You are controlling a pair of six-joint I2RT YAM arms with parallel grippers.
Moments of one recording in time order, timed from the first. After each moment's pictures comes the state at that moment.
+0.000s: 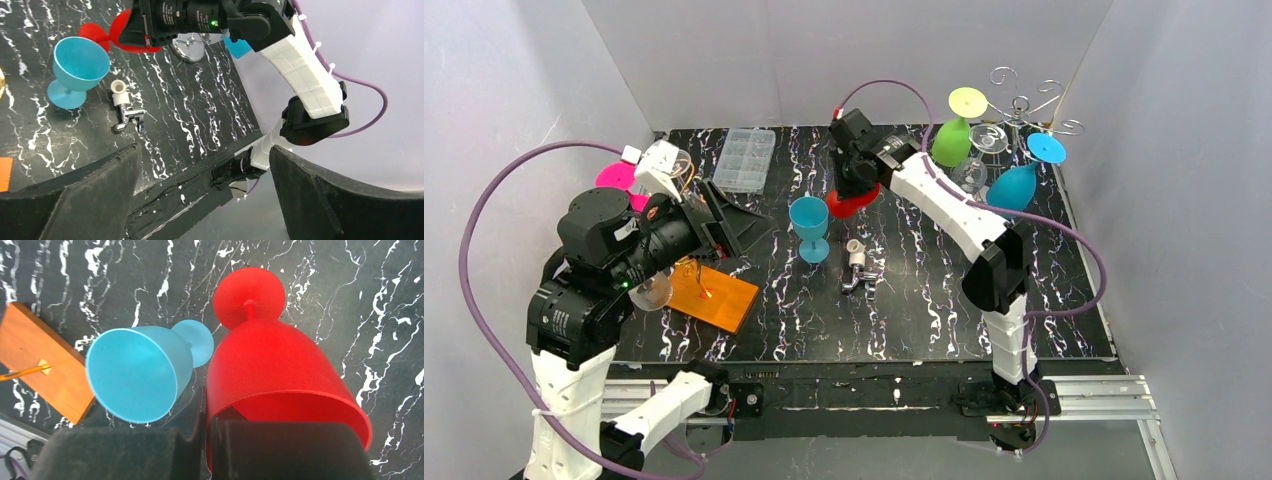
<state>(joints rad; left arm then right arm) -0.36 0.89 1.66 -1.04 0.37 -0.63 0.77 2.05 2.16 -0.99 0.07 0.47</state>
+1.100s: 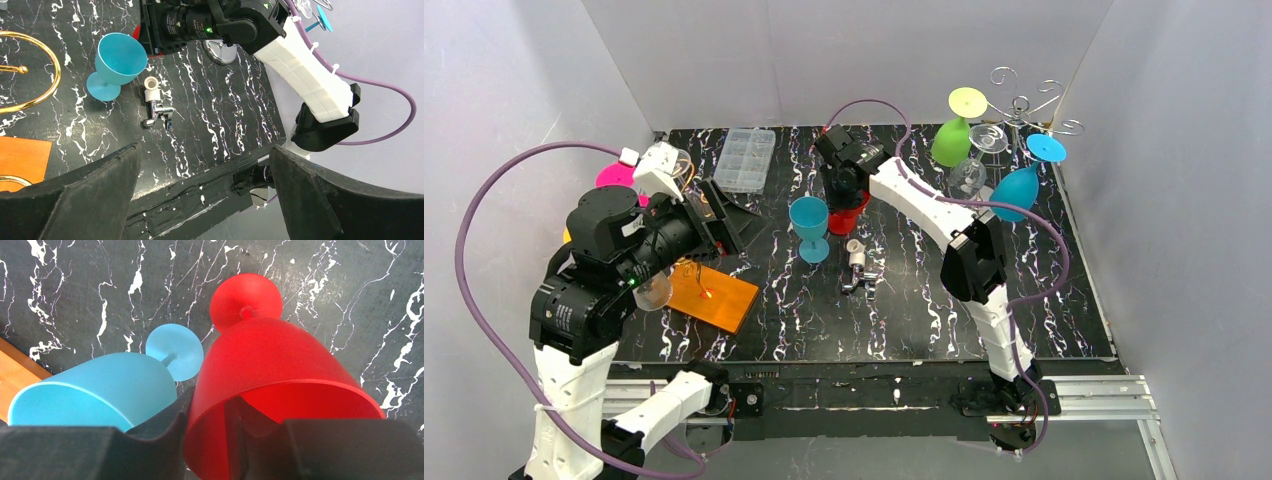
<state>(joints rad) -0.36 0.90 1.66 -1.11 0.24 -0.59 0.78 2.23 2.21 -0.99 0.08 0.46</state>
